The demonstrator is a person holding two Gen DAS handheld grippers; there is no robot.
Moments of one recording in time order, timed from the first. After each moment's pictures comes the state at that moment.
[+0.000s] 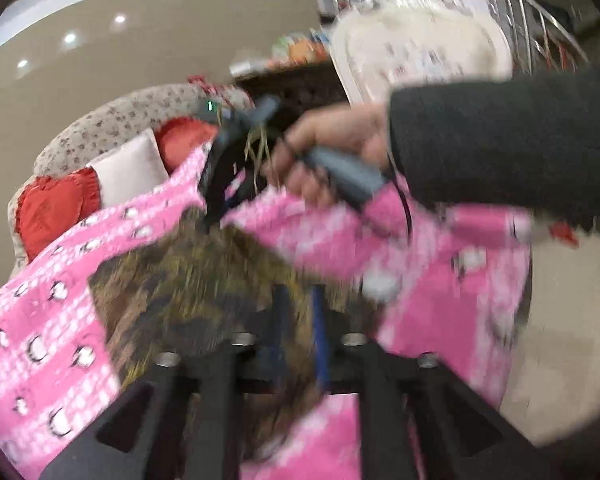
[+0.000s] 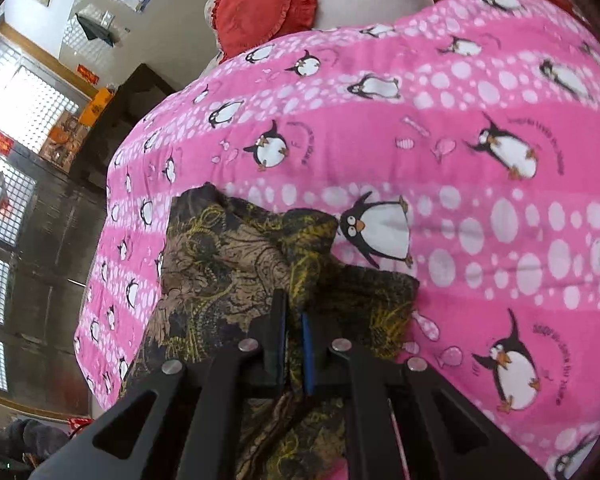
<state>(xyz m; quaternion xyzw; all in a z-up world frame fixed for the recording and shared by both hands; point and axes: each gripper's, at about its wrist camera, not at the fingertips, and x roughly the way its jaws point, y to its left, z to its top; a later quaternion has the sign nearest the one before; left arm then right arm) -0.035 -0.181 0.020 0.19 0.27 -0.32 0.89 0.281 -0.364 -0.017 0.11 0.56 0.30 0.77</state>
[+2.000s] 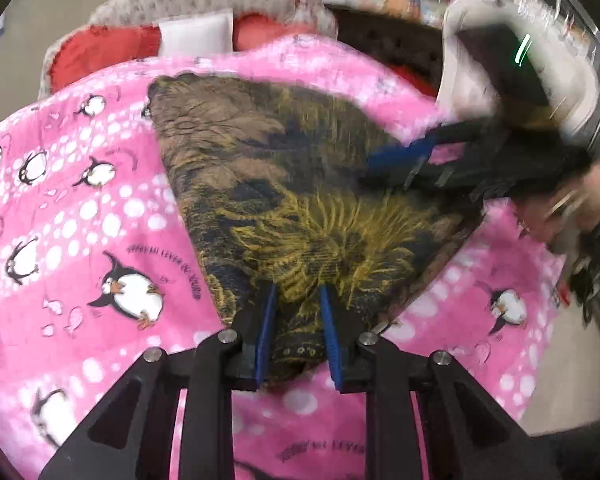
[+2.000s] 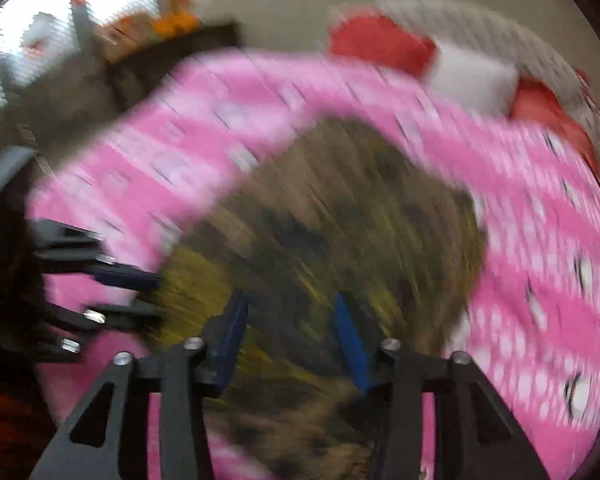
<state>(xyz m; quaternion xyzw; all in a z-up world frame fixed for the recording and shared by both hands) 0.007 -0.094 -0.052 0.02 0.41 -0.24 0.88 0.102 -0.304 -0.030 -0.16 0.45 0.31 0.82</state>
